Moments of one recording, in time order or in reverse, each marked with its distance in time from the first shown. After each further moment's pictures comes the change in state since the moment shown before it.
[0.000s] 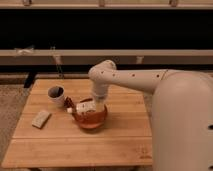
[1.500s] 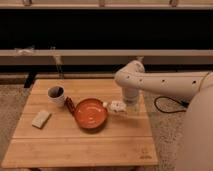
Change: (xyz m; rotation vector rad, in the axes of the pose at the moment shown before) arm 0.155 0.072 -0.061 0.046 0.307 0.498
